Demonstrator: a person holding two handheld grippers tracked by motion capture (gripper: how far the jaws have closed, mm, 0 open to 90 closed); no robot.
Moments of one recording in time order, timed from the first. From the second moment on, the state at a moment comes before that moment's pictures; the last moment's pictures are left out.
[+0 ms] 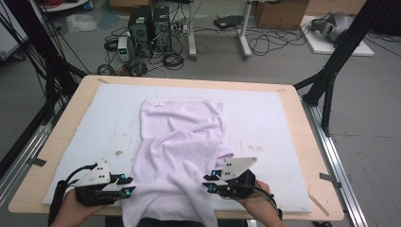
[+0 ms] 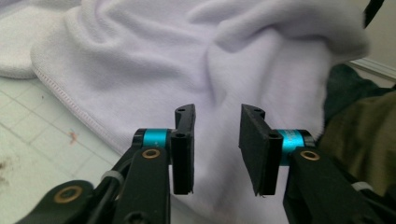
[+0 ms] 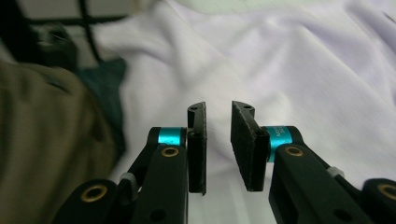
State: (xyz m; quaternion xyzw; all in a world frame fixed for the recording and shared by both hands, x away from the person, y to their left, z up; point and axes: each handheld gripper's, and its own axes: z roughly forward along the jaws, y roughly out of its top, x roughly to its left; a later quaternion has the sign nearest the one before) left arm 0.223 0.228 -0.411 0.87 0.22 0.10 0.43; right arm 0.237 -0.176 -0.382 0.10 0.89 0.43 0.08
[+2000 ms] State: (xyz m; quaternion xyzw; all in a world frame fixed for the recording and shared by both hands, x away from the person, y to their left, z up) left arm 0.221 0.219 -0.424 0.88 0.22 0.10 0.40; right arm 0.250 -0.169 -0.427 0.08 0.92 0.38 0.02
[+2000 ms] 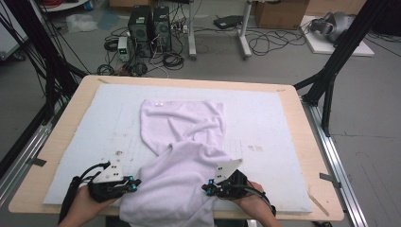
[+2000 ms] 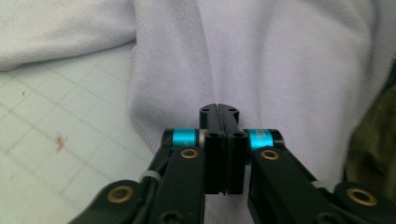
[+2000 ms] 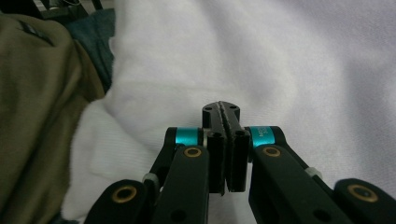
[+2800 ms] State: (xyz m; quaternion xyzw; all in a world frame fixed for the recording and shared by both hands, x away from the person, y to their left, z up) left arm 0.234 0.211 -0.428 0.88 0.22 0.08 0.41; right arm 0.251 -0.182 -0.431 0.09 0.91 0.40 0.00
